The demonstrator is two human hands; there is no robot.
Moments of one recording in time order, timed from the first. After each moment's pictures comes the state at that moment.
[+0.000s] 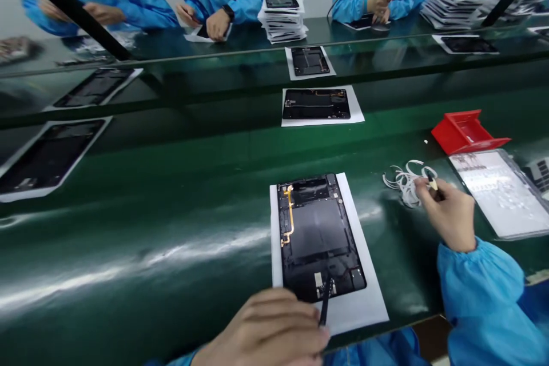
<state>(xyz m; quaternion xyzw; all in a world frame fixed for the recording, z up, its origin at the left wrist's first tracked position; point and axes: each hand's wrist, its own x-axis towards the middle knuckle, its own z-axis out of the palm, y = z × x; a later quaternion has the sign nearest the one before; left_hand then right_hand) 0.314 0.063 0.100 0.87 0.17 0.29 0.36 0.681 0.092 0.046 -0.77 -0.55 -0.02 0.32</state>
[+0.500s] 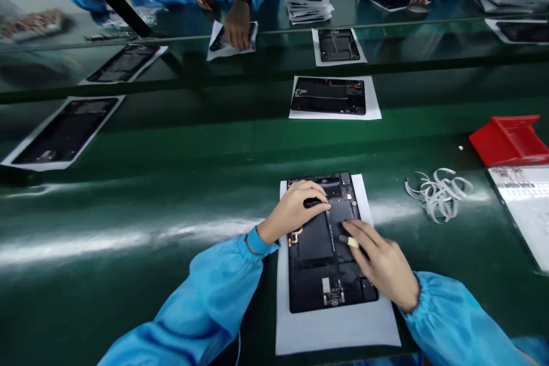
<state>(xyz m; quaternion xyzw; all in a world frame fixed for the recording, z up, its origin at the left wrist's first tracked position) 0.353 0.190 0.019 0.81 0.39 0.26 0.36 0.563 0.071 0.023 -0.53 -0.82 0.13 0.19</state>
